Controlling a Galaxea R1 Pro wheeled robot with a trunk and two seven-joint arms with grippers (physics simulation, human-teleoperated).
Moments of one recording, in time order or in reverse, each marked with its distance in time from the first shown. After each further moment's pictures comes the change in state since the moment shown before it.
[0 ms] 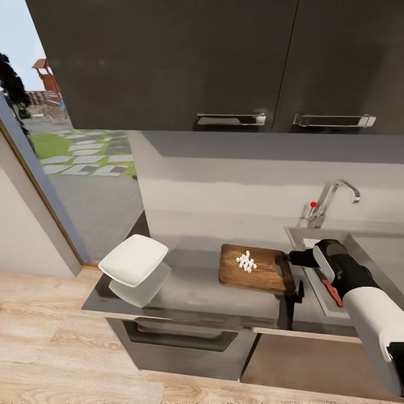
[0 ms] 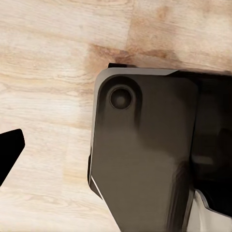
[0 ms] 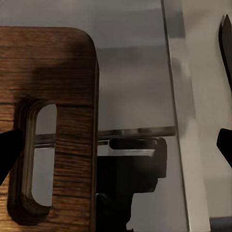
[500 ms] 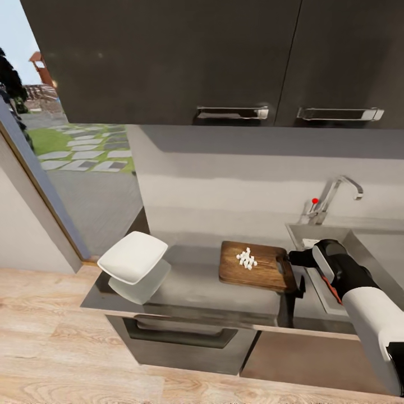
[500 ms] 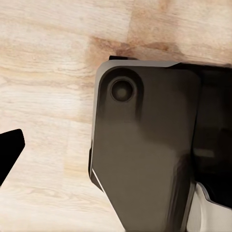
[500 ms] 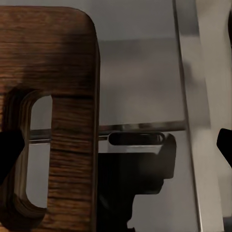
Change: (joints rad) left arm 0.000 0.000 0.000 0.000 0.000 0.000 0.001; right arm 0.000 0.003 0.000 0.002 -0.001 0.000 0.001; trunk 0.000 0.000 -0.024
